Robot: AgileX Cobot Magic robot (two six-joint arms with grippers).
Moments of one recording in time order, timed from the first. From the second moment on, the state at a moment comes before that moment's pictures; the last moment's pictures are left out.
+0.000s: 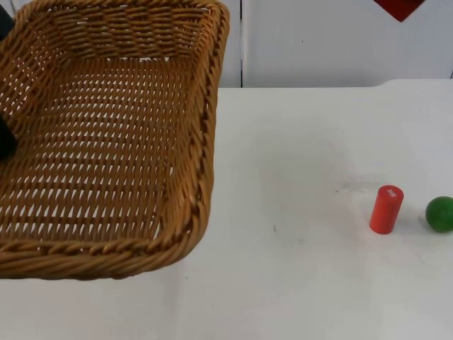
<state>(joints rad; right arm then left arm) 0.58 1.37 -1.32 0.21 0.83 -0.67 0.01 1.40 -1.03 -0.45 1.21 0.18</state>
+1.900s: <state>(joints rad) 0.89 2.09 -2.01 0.26 0.98 -0.64 0.01 1.40 -1.03 -0.48 1.19 0.19</state>
